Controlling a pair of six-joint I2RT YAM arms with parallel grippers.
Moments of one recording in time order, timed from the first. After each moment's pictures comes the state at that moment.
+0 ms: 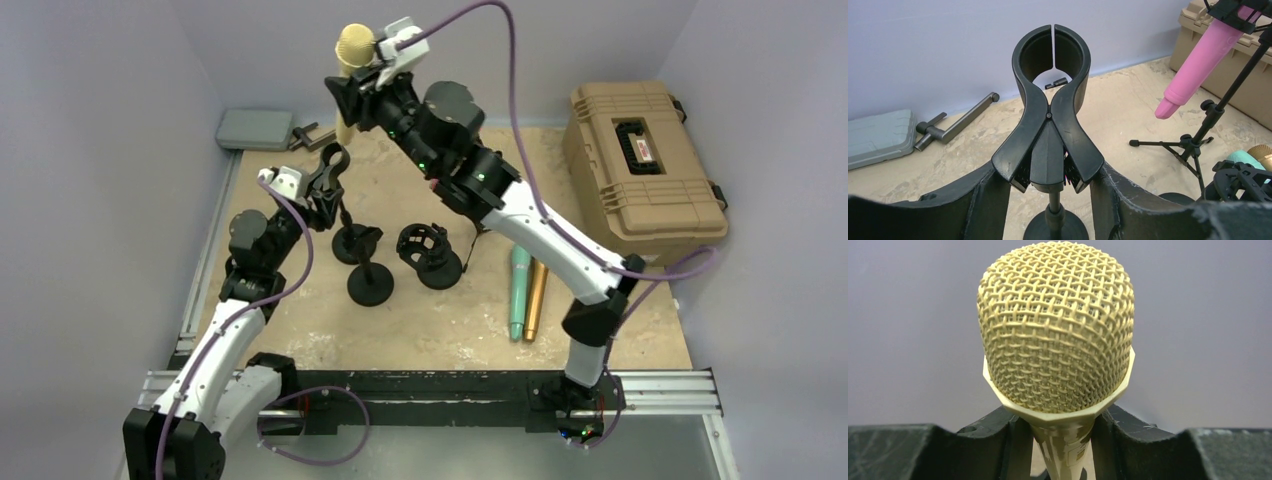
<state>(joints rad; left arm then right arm) -0.18 0.86 0.60 0.34 0.25 -0.02 0.98 1.88 2.24 -0.05 0.23 0.01</state>
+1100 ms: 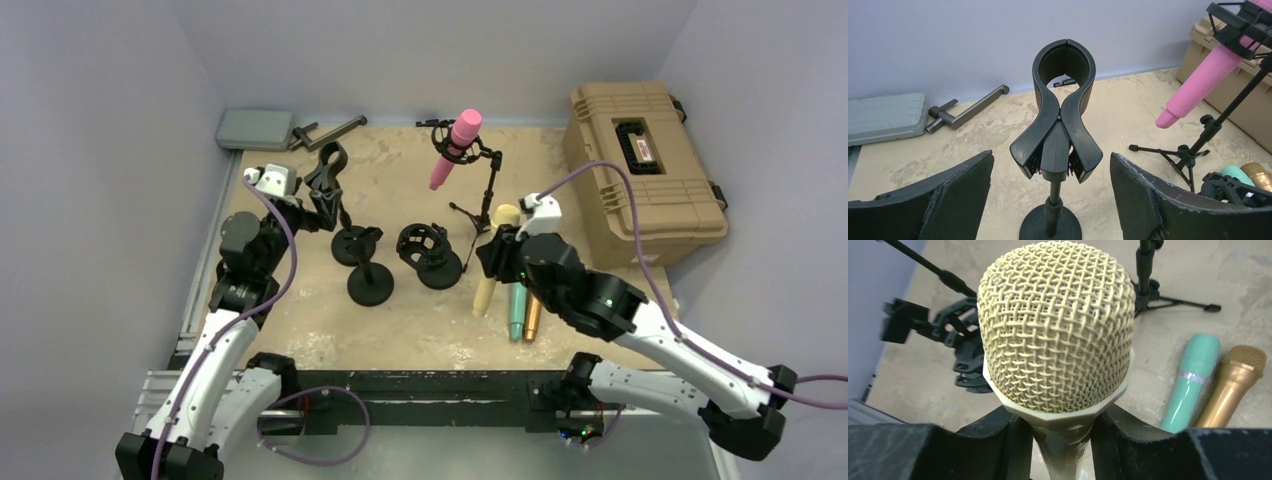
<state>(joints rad) -0.19 0.78 0.66 0.17 0.15 -0.08 0.97 0.80 0.94 -0.54 0.52 0.59</state>
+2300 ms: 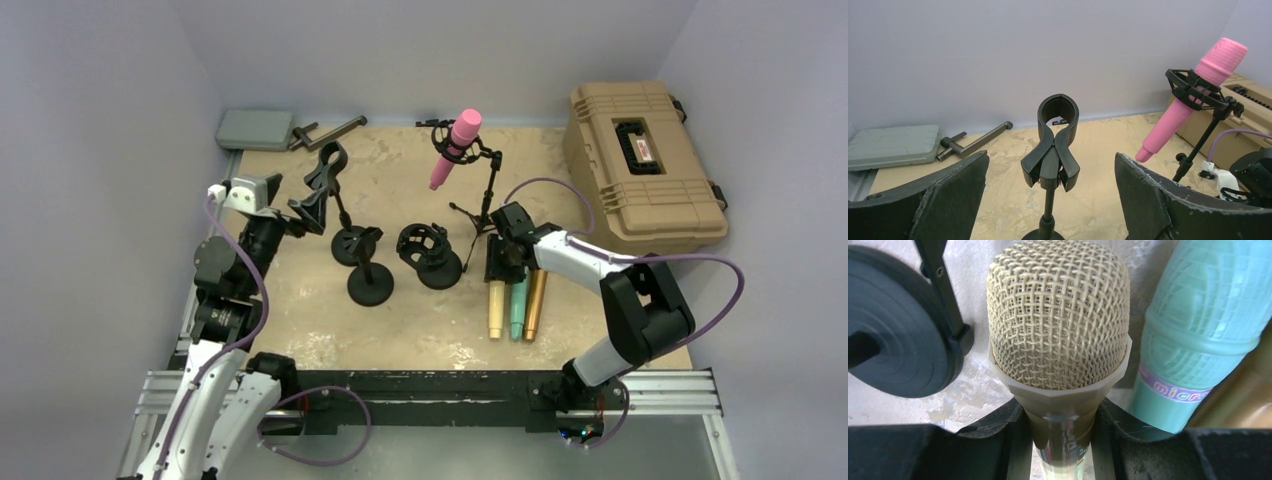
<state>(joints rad) -0.20 0.60 0.69 0.13 0.10 -0.13 0.48 1.54 0.86 -0.50 0.04 0.57</state>
